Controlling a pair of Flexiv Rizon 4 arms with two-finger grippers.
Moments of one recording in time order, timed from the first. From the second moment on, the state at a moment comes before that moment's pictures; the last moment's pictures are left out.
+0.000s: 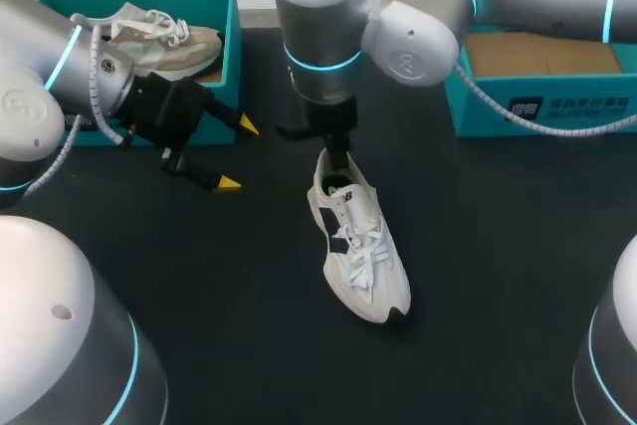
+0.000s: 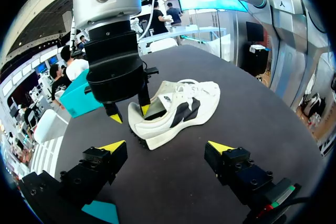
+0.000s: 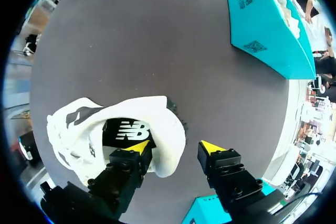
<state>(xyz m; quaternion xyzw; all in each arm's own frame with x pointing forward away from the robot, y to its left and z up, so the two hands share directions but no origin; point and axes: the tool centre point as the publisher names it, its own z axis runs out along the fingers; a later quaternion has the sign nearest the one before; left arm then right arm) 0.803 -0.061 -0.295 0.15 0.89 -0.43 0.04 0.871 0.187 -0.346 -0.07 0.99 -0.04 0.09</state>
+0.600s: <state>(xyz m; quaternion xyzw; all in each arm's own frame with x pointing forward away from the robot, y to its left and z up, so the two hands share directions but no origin) 0.803 -0.061 -0.295 0.15 0.89 -0.43 0.04 0.880 0.187 -0.375 -0.04 0.99 -0.06 0.08</state>
